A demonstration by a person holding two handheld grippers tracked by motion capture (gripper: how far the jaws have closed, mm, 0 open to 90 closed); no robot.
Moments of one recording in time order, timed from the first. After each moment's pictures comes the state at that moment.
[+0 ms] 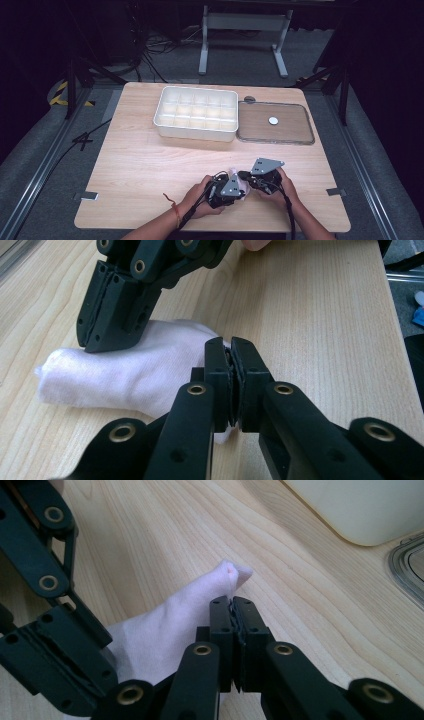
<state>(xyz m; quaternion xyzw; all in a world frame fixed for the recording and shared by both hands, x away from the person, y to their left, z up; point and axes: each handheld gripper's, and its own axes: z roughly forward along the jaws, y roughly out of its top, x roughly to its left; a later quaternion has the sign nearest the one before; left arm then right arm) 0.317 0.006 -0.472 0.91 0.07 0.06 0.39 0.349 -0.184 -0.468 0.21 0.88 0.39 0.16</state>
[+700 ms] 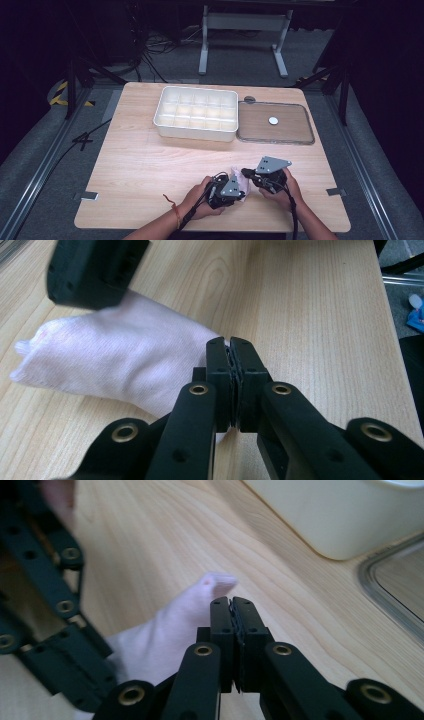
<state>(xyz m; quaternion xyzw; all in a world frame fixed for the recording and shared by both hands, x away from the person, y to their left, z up) 0.316 0.005 -0.474 0.91 0.07 0.06 0.39 0.341 -0.191 -0.453 0.21 0.87 0.41 0.17</state>
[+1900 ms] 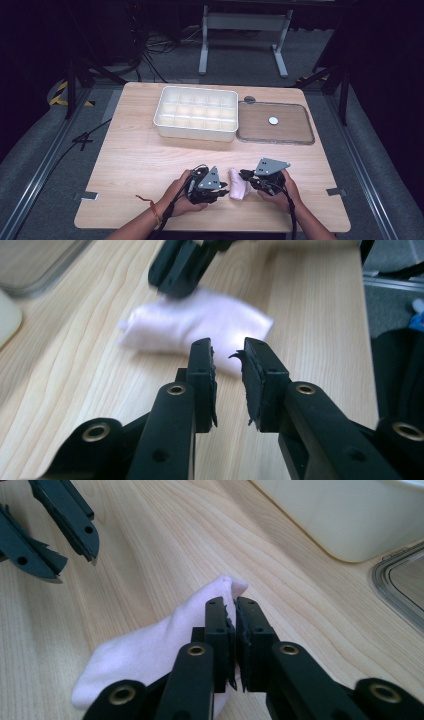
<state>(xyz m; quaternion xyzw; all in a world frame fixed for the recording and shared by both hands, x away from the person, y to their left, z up) 0.315 0.063 -0.439 0.91 0.10 0.08 0.38 0.340 -0.189 -0.454 0.22 0.87 0.42 0.16</state>
